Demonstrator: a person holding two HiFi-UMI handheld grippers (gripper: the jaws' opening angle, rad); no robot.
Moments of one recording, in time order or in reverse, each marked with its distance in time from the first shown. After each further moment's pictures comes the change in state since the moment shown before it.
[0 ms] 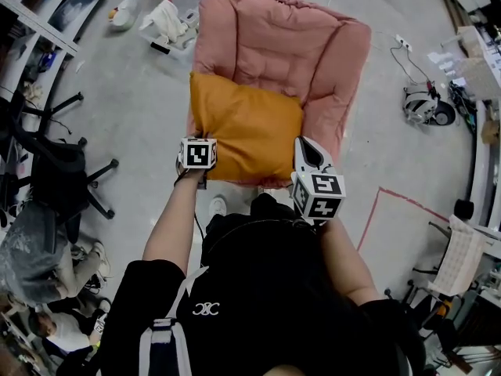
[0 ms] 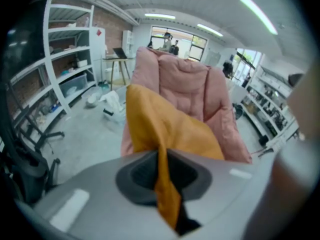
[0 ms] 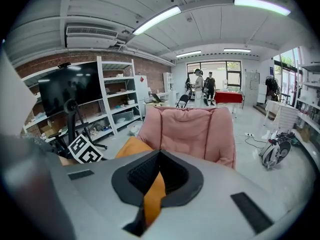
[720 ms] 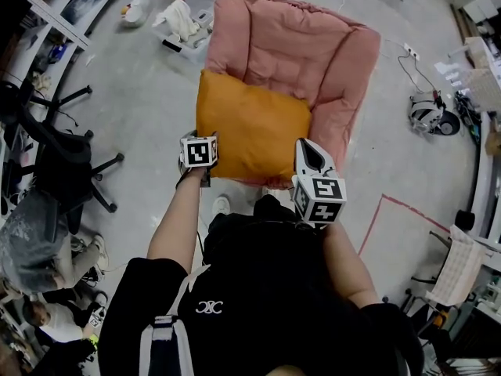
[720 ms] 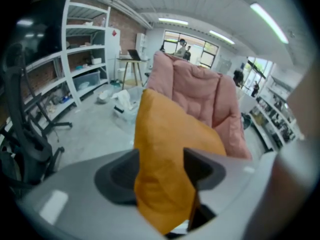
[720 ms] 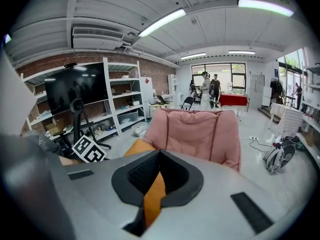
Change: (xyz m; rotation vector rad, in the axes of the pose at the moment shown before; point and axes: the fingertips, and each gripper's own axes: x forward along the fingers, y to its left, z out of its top) left arm -0.018 0.030 -0.013 -0.132 -0.031 0.076; right arm -0.010 0.026 0.004 -0.032 -0.024 0.042
